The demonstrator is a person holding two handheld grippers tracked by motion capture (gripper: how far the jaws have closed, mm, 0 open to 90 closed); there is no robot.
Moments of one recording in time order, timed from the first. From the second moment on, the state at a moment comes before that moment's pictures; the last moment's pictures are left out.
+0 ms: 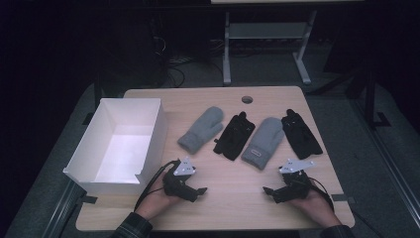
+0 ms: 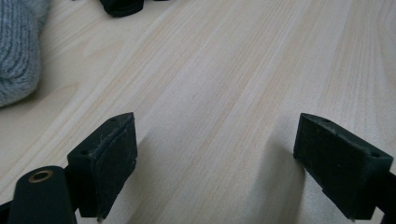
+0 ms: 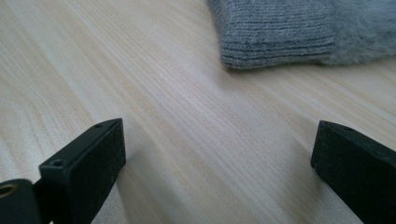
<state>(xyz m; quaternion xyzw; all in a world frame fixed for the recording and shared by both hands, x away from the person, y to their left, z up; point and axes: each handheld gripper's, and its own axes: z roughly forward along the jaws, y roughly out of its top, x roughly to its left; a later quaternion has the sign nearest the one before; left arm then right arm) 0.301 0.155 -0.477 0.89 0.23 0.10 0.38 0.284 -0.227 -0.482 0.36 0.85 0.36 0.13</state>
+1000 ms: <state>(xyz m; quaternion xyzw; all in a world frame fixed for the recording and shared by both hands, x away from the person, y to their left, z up) 0.297 0.162 -0.476 0.89 0.23 0.10 0.38 0.337 -0.220 -0.430 0.36 0.83 0.40 0.15</state>
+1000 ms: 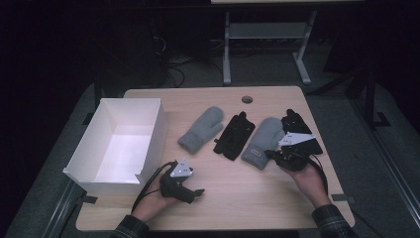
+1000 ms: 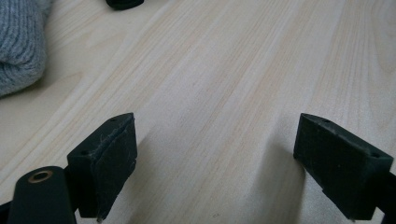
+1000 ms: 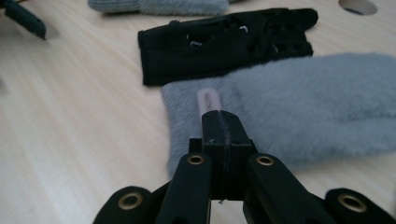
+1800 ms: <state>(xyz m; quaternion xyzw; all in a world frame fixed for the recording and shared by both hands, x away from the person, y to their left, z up) 0.293 0.166 -0.477 0.89 0.24 0.10 0.38 0.396 -0.214 -0.461 0.37 0.85 0.37 0.12</state>
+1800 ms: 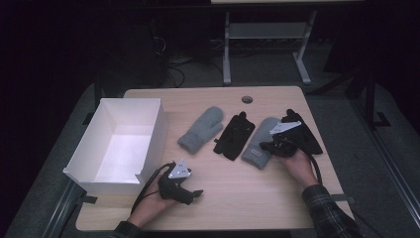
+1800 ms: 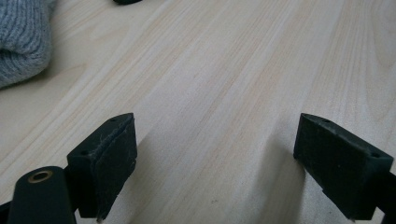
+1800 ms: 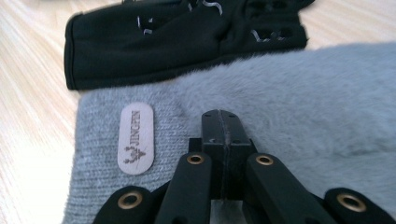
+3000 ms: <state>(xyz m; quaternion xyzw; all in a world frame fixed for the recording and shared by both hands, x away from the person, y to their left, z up) 0.290 0.167 -0.476 0.89 0.24 0.10 0.37 0.334 -0.179 -0.453 0.30 0.88 0.35 0.08</state>
